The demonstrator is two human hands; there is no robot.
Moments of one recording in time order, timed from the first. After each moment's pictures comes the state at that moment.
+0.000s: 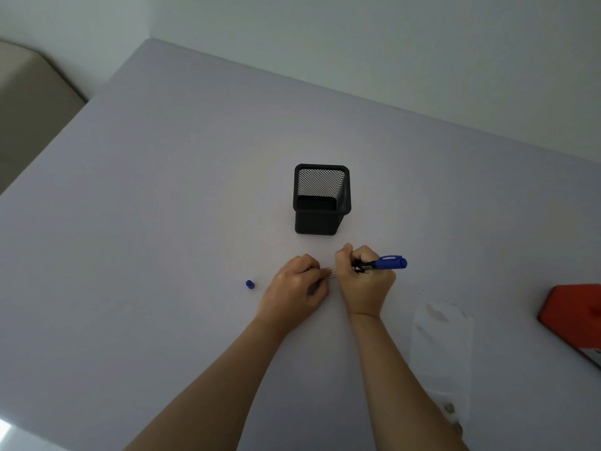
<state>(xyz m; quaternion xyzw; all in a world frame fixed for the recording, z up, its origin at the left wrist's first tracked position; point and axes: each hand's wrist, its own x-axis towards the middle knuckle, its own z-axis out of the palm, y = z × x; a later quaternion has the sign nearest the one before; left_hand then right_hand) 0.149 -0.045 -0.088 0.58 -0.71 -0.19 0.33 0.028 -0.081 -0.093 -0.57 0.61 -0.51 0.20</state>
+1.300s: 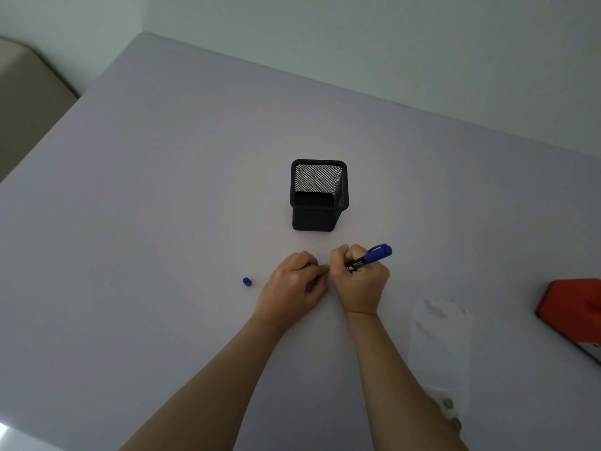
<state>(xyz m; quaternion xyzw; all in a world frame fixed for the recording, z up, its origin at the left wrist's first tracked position) 0.148 -0.045 -0.088 0.58 -0.72 -0.19 0.33 0.031 -0.081 -0.093 -0.61 0.60 -0.49 0.15</state>
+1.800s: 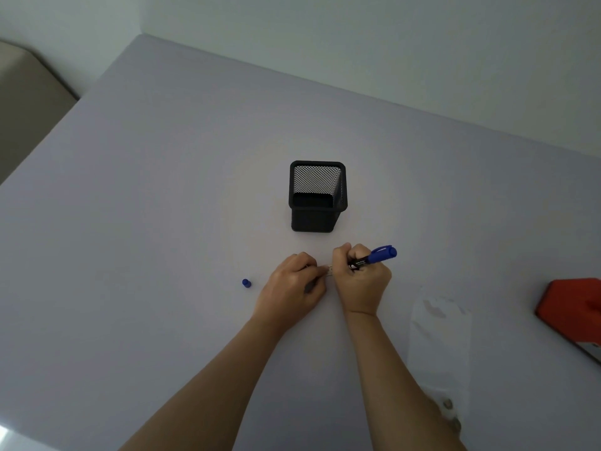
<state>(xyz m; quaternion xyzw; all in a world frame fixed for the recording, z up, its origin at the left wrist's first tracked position) 0.148 -0.045 -0.089 0.59 -0.72 -0.20 0.32 0.030 -0.082 -0.094 -0.59 0.62 -0.50 0.15</state>
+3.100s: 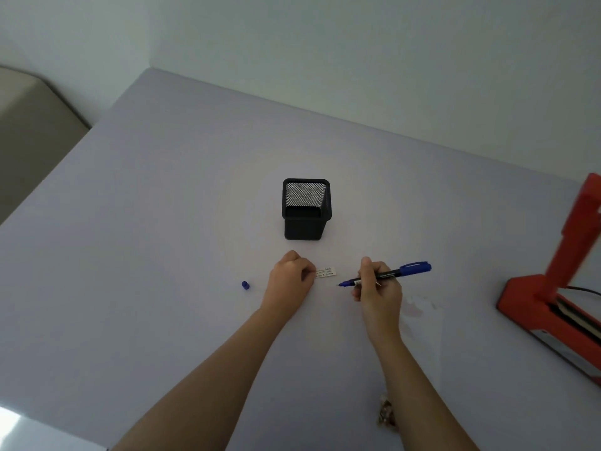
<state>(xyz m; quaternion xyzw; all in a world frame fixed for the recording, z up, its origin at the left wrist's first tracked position) 0.136 -0.056 -0.062 0.68 -0.62 -0.30 0.25 -0.010 -0.043 -0.029 -0.39 0.65 -0.47 0.45</state>
